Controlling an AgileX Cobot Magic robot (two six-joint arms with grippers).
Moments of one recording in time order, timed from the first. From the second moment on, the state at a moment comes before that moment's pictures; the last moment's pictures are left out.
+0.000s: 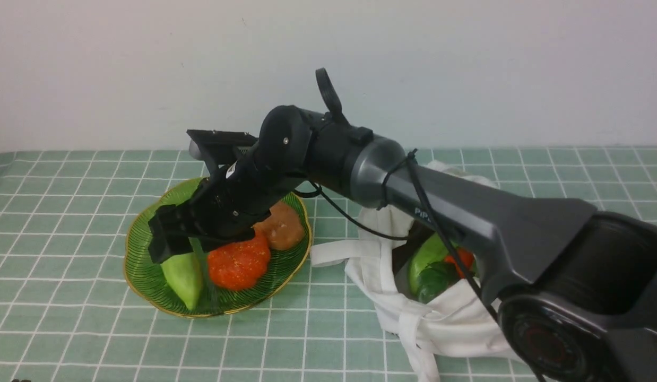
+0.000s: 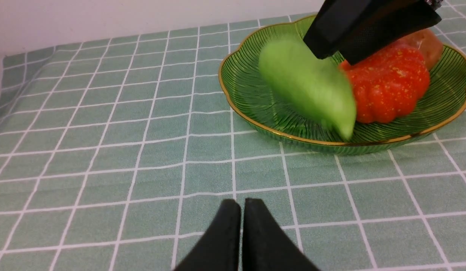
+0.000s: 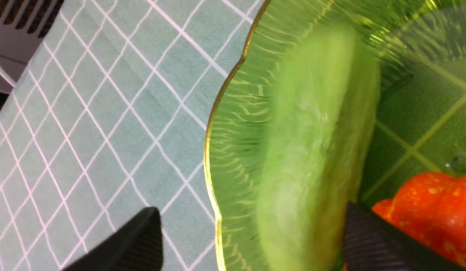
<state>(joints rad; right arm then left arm) 0.76 2.45 -2.23 0.63 0.95 -0.16 -0.02 -0.01 0.03 -0.02 0.39 0.11</state>
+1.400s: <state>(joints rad) 0.73 0.53 -1.12 -0.35 1.01 0.33 -0.02 -0.01 0.03 -0.02 0.39 0.11</state>
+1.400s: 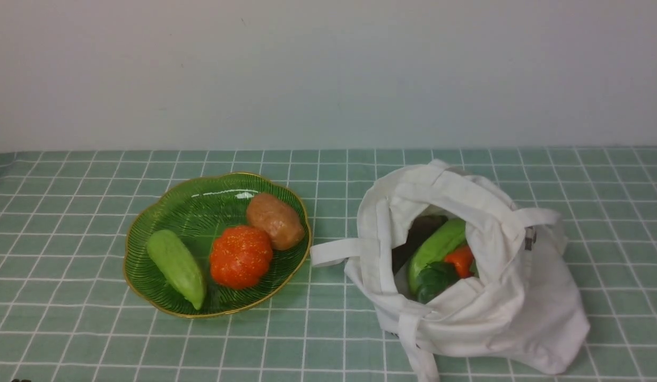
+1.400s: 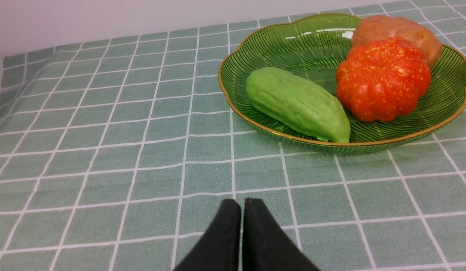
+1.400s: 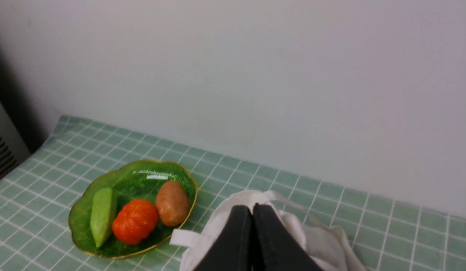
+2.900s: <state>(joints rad) 0.72 0.06 -0.38 -0.11 0.16 0.04 -0.02 -0.01 0.03 -0.02 0.39 0.11</state>
